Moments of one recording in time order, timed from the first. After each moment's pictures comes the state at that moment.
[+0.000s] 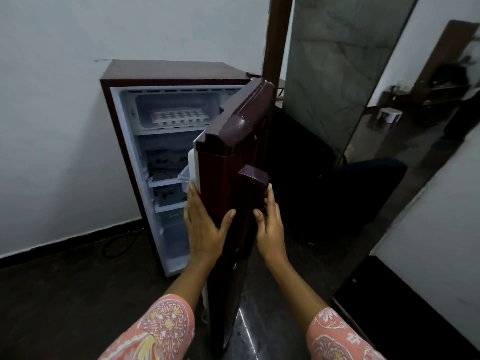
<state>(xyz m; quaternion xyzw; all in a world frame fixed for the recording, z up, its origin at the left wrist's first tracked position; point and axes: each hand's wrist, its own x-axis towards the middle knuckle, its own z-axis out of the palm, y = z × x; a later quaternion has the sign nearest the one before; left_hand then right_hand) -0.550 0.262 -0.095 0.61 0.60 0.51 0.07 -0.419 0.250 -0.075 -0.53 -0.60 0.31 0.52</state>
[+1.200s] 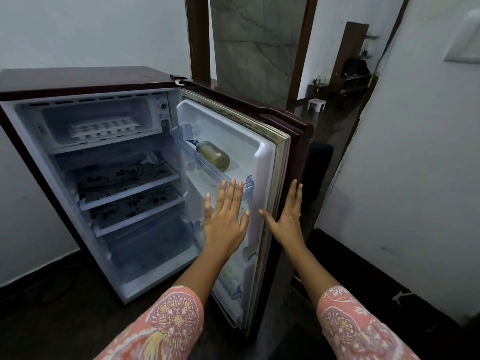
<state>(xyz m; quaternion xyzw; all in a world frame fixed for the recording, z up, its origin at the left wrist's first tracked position) -0.420 0.269 -0.091 0.80 0.52 0.28 -0.12 -0.281 0.222 -0.074 -0.71 -0.53 0.13 0.45</state>
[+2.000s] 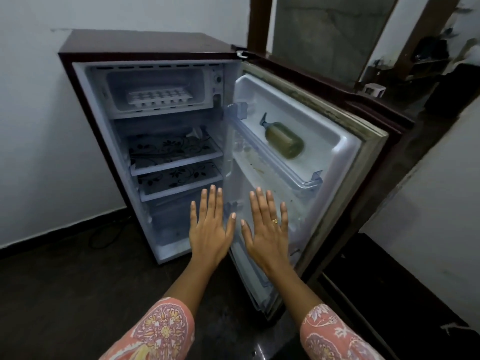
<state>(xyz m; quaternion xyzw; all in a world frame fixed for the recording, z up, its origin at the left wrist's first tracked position) -0.541 0.283 -0.141 0.72 0.64 0.26 -0.06 -0.410 0.258 -0.130 -0.66 -0.70 -0.13 0.24</state>
